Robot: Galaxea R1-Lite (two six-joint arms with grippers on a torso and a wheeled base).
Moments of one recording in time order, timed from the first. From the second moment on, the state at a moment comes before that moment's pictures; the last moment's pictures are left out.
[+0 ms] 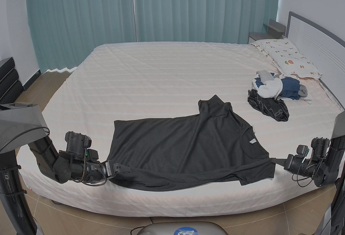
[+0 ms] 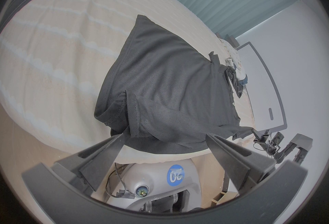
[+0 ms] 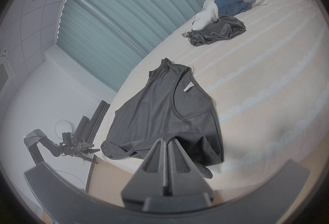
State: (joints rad) left arm -0.14 2.14 -0.58 -0.67 -0.41 -0.48; right arm -0.24 2.27 -0.29 -1.39 0.71 0.35
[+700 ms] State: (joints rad) left arm -0.21 2.21 -0.63 -0.67 -0.25 -0.47; right arm -0.24 2.27 -0.27 -1.40 0.71 0.35
